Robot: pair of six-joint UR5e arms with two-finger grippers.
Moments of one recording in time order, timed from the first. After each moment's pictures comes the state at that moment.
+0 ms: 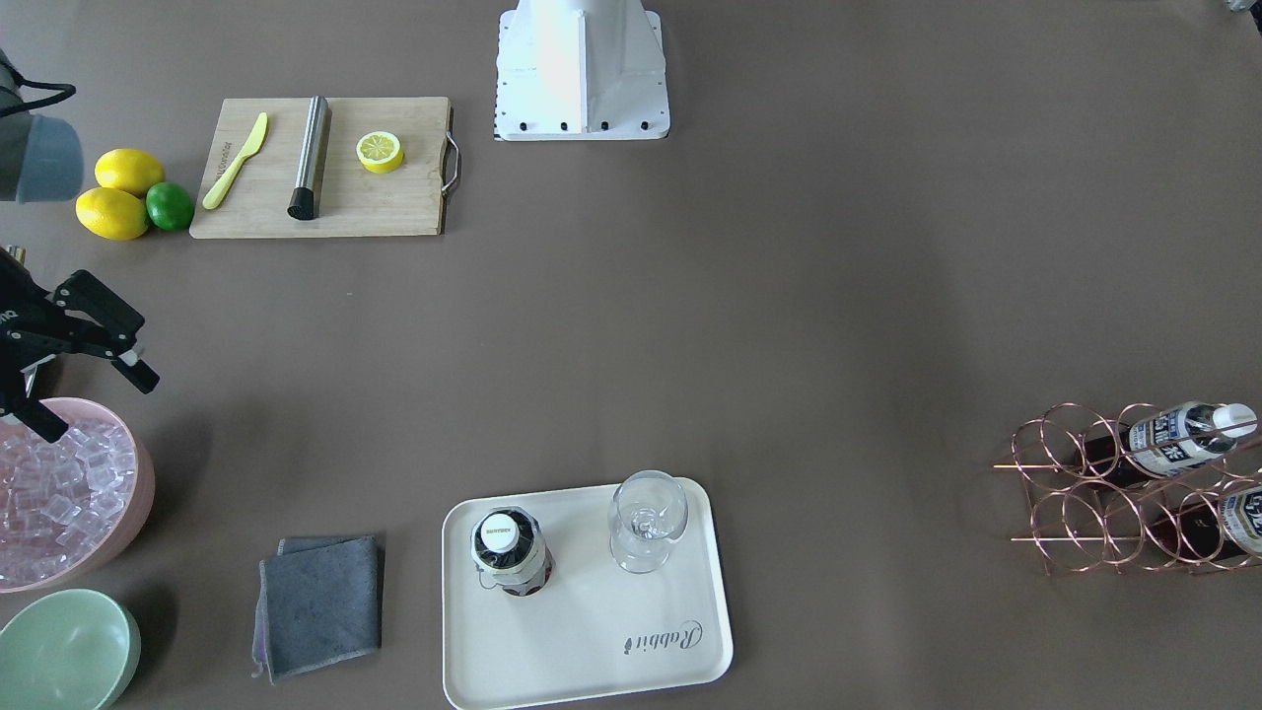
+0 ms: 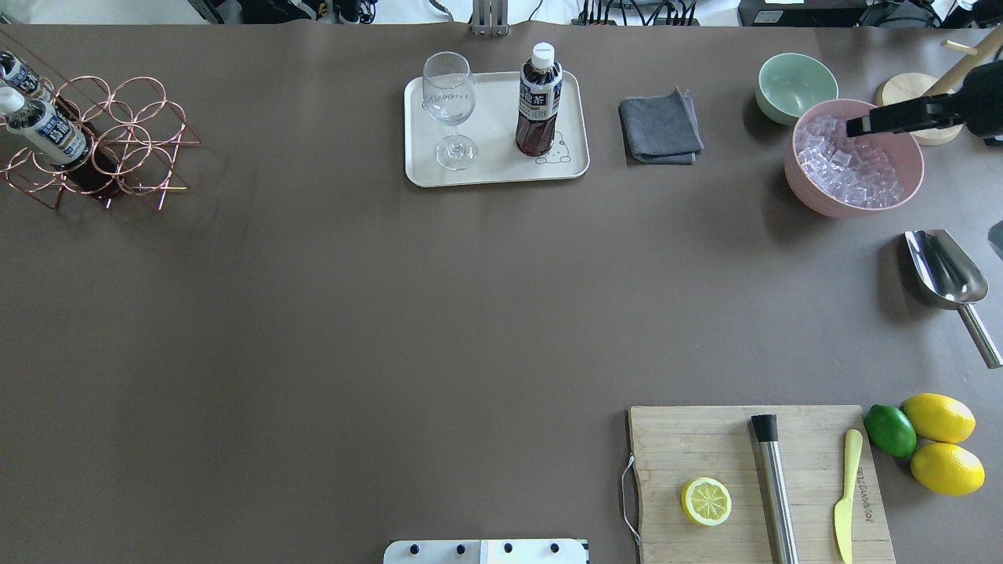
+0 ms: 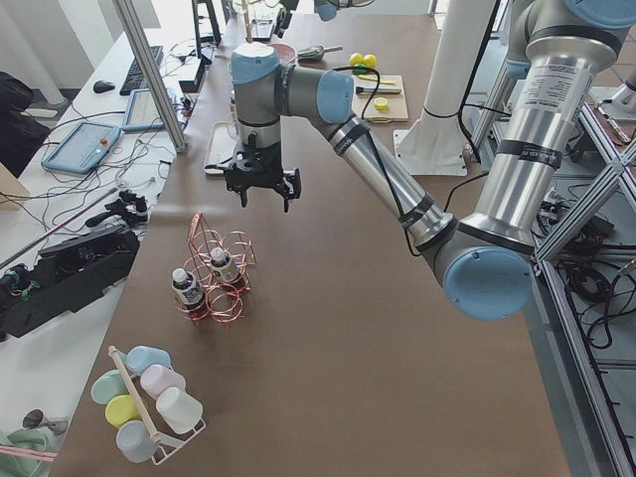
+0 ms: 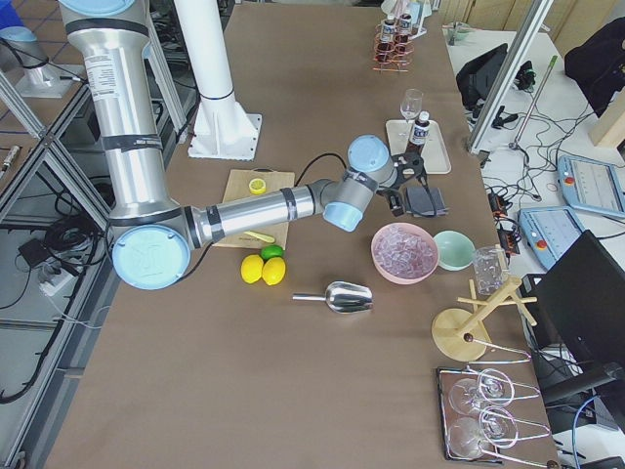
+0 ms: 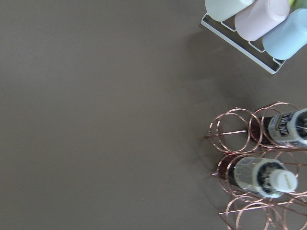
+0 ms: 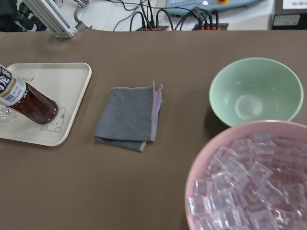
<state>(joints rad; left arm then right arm) -1.50 -1.81 -2.12 -0.90 -2.22 -1.56 1.22 -1.43 1.65 -0.72 2.32 0.76</state>
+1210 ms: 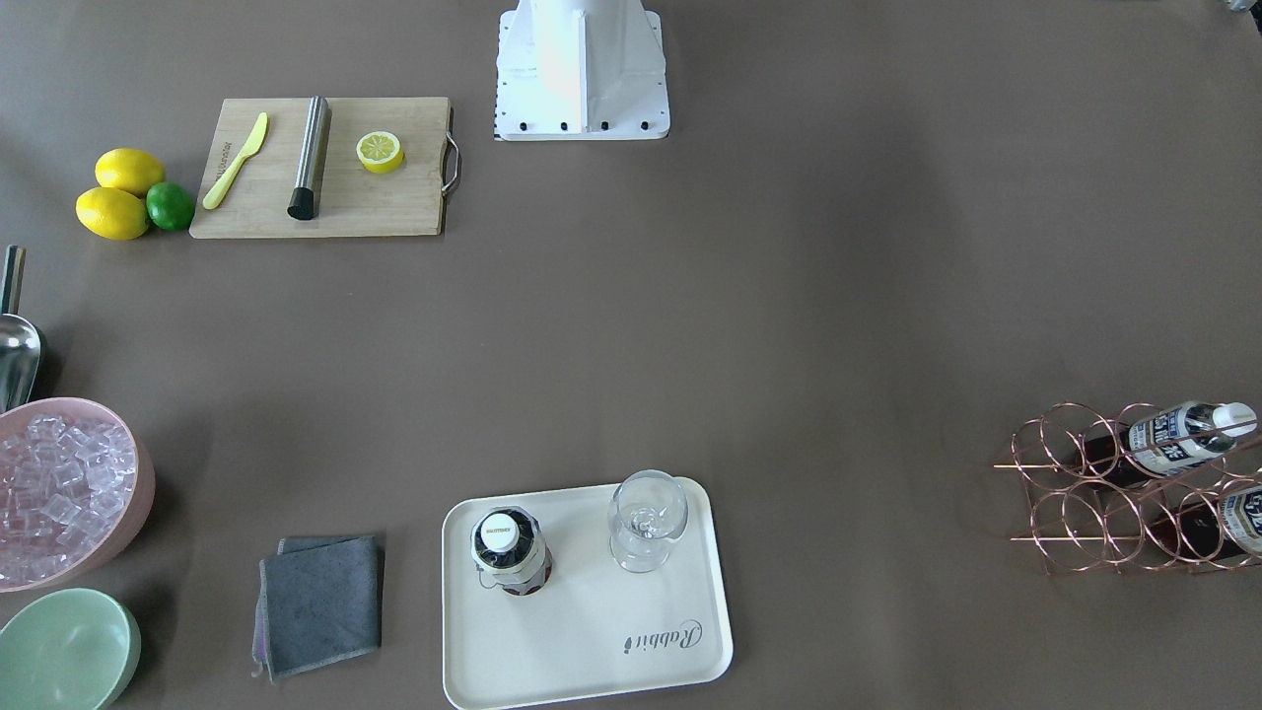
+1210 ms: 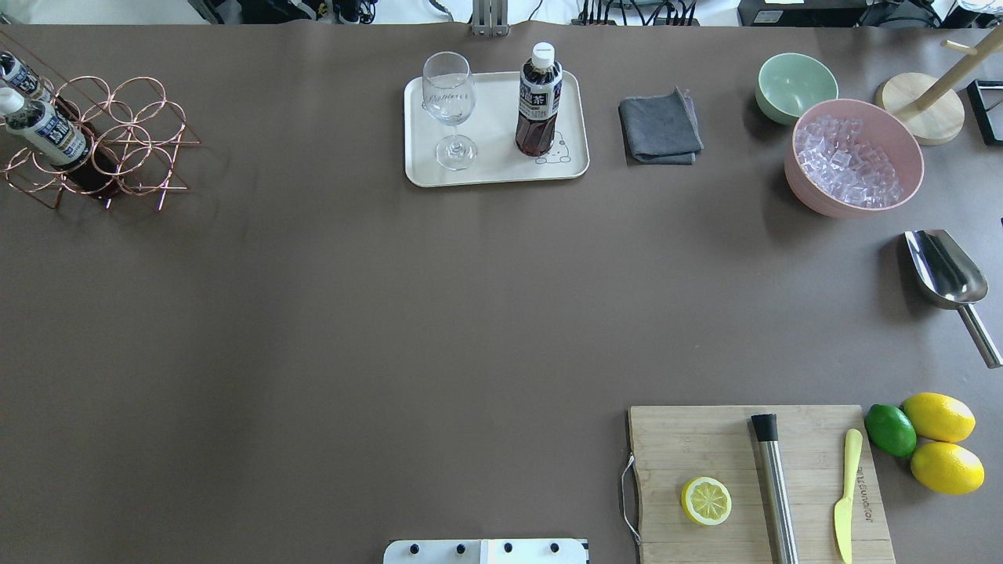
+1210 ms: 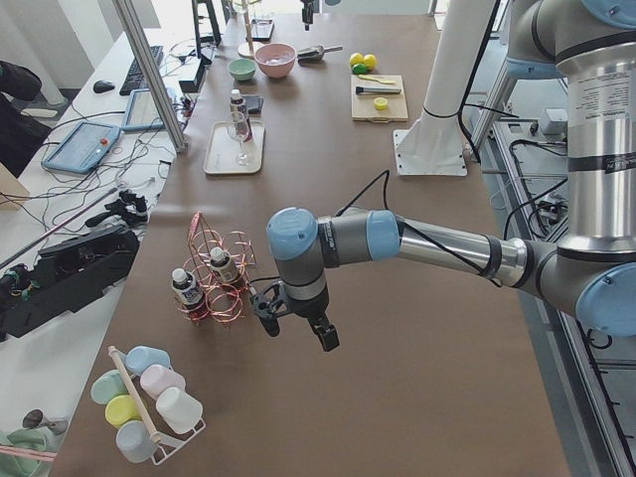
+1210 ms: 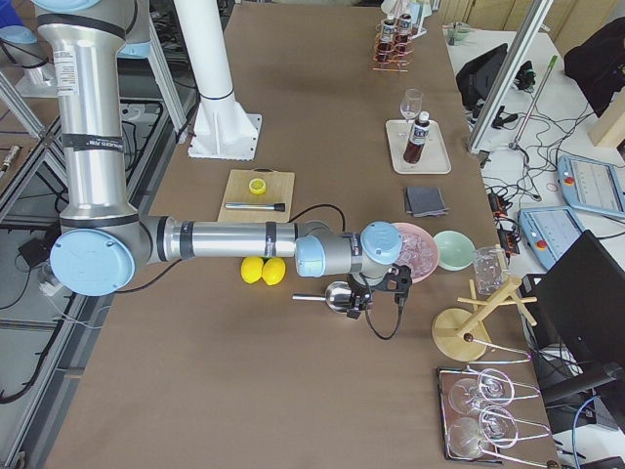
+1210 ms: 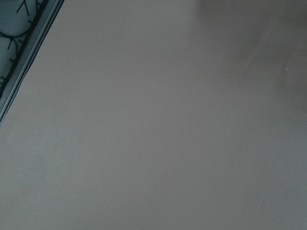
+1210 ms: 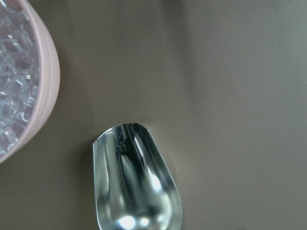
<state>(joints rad) -1.62 -1.44 -1.87 -1.25 -2.24 -0.40 1.41 -1.55 1.55 -1.48 2.43 0.37</state>
